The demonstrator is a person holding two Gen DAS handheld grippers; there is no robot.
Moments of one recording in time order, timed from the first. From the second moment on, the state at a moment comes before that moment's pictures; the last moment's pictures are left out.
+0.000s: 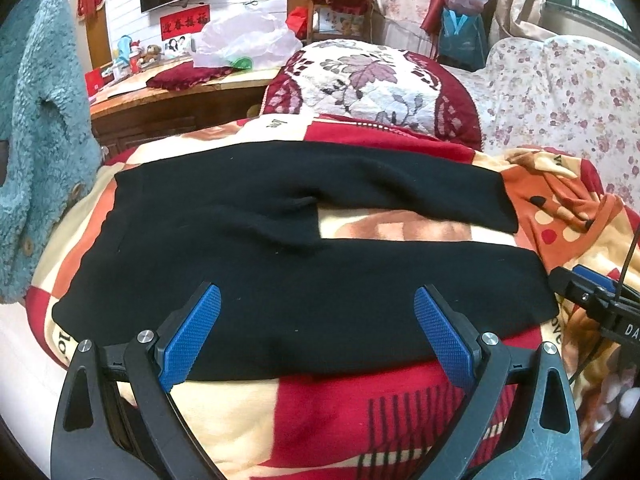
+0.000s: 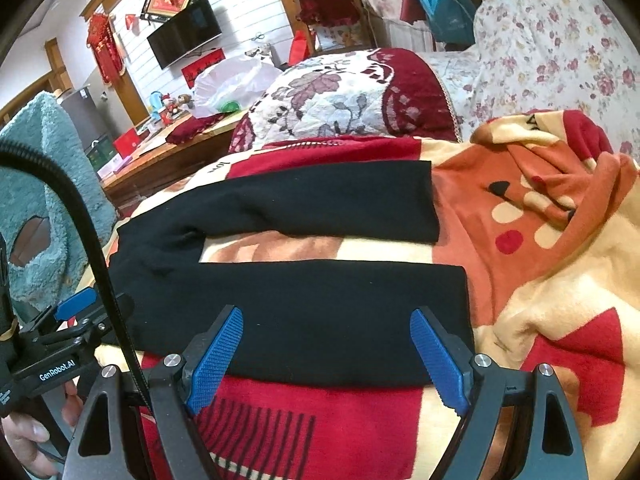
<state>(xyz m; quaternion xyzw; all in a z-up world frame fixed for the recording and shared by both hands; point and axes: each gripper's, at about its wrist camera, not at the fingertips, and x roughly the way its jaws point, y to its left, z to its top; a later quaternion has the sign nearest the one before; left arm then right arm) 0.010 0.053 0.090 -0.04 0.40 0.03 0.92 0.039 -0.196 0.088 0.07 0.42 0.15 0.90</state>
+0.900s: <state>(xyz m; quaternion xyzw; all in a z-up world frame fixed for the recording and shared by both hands) 0.016 0.086 0.078 -0.07 0.41 0.07 0.91 0.052 -0.198 0.066 0.10 0.46 0.16 0.87</state>
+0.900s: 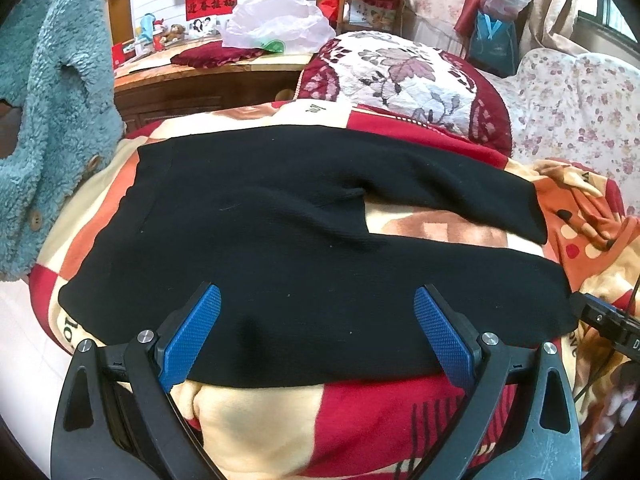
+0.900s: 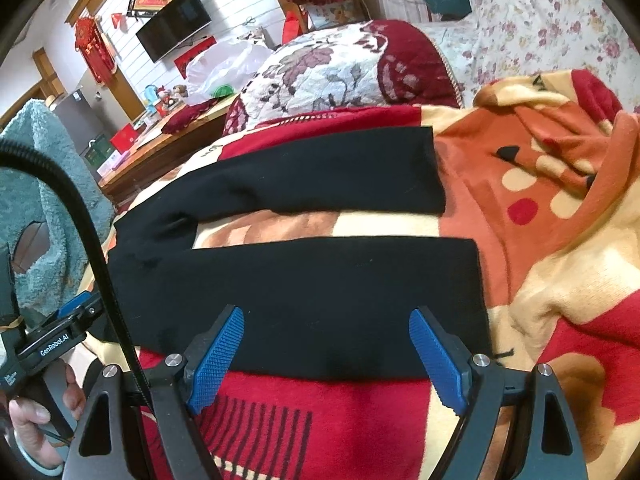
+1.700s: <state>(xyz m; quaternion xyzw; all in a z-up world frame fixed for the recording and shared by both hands) 0.033 0.108 0.076 -0.07 0.42 0.08 0.90 0.072 -0.176 0.065 0.07 0.46 0.18 0.86</state>
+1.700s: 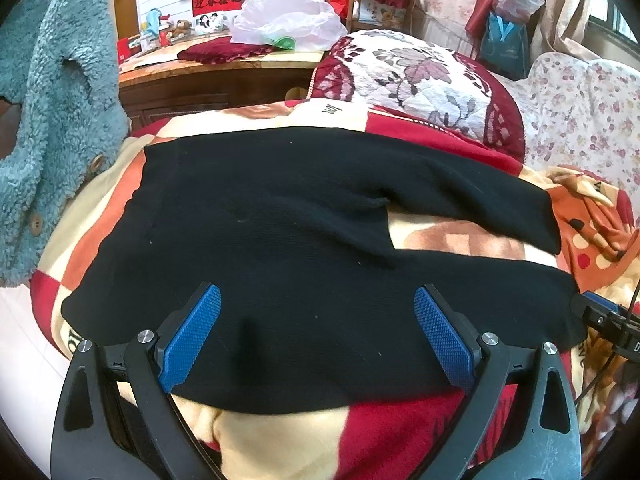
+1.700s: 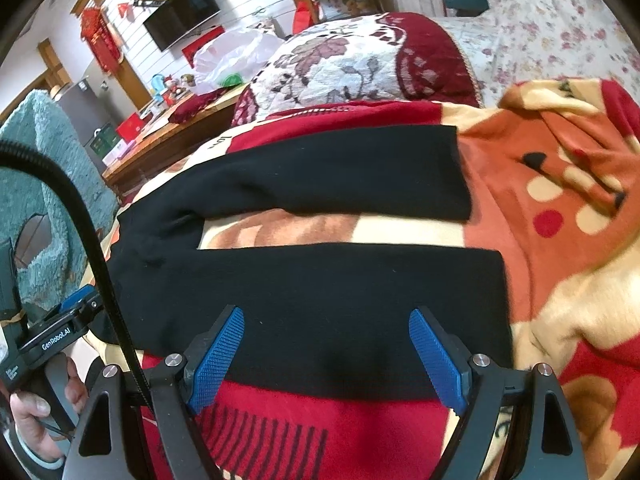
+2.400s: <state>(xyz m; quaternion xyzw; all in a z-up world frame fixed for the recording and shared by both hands) 0.112 0.200 0.084 -0.04 0.42 0.09 0.90 0.166 -0.111 0.069 0.01 0.47 0.26 0.84</state>
